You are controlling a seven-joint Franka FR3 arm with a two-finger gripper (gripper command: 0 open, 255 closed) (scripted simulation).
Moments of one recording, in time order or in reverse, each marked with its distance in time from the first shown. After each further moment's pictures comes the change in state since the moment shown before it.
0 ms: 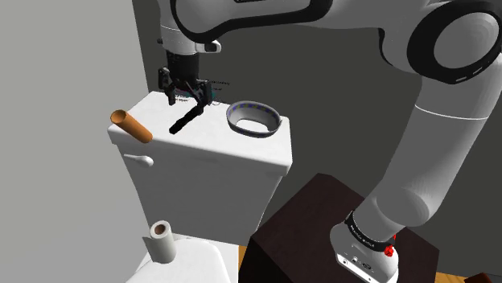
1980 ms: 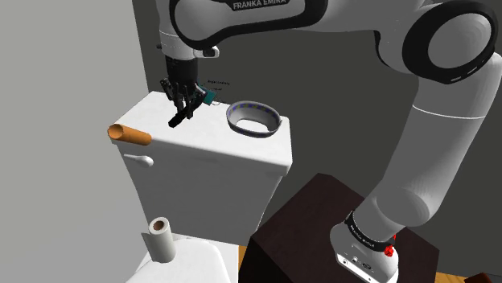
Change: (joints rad) arm 0.005 0.020 -0.005 -0.007 -0.011 0.024 0.020
